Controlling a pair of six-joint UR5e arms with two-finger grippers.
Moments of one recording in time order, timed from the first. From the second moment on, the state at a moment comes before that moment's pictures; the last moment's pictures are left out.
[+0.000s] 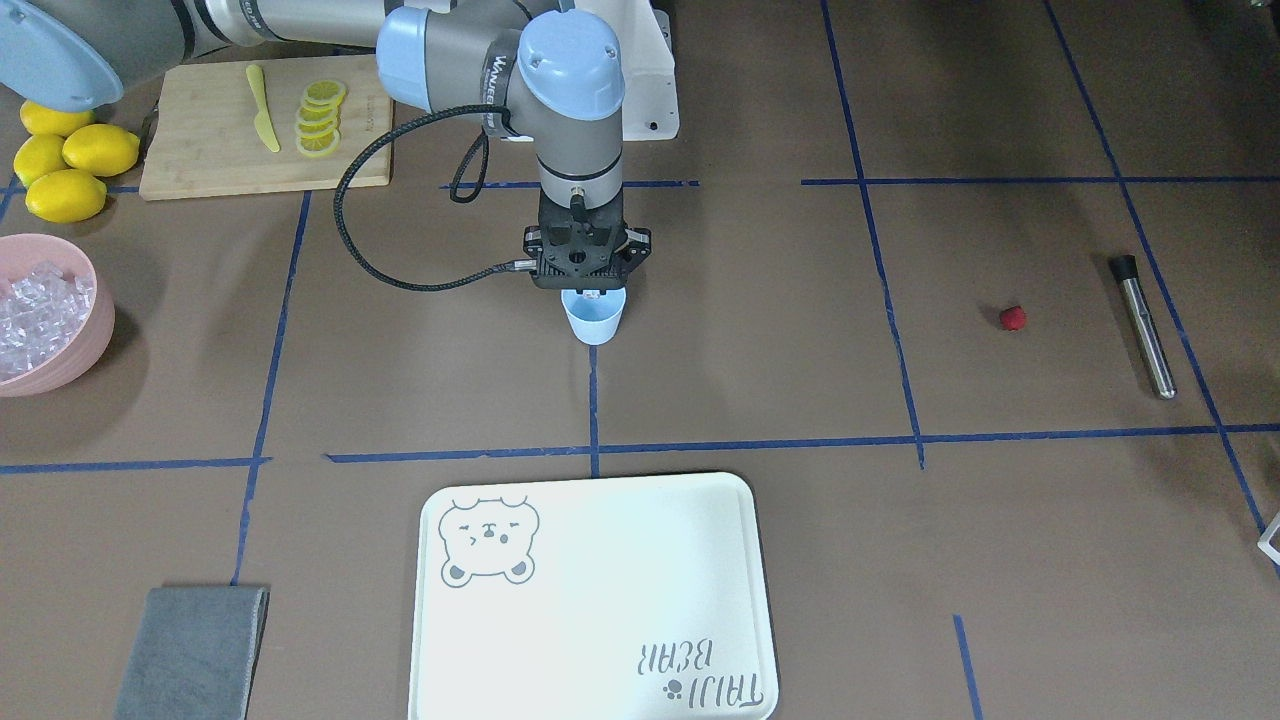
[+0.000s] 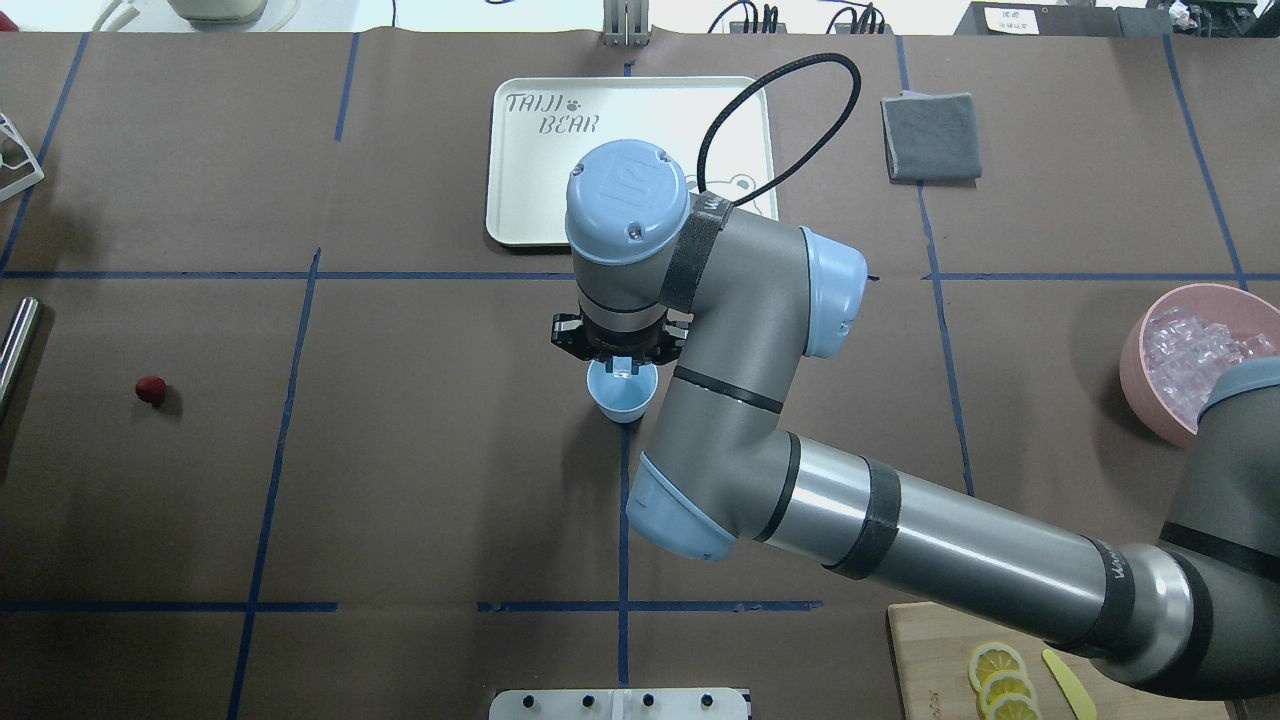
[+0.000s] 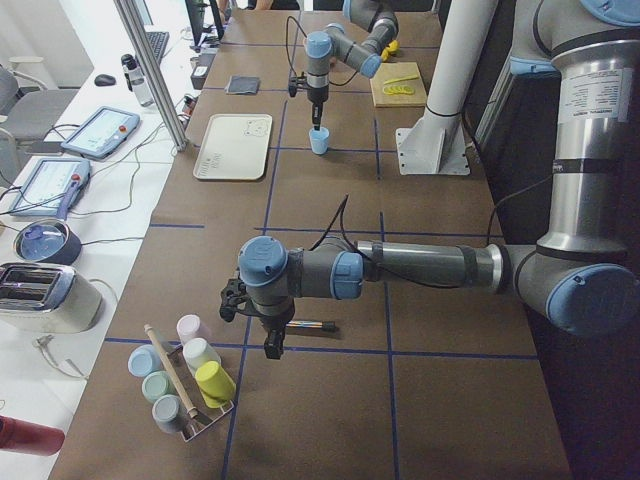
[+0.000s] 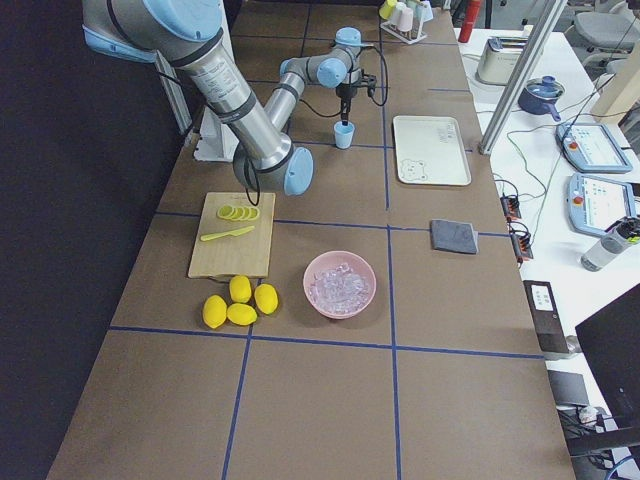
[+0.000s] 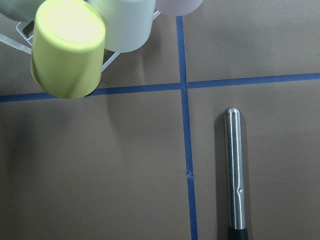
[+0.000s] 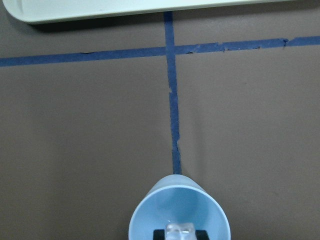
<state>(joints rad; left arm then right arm) -1.57 -1.54 -1.64 -1.55 -2.36 0.06 0.52 -0.68 1.54 -1.68 1.90 1.27</state>
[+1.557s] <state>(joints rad) -1.57 -1.54 -1.64 -1.55 -2.36 0.06 0.52 -0.67 1.54 -1.65 1.90 1.27</state>
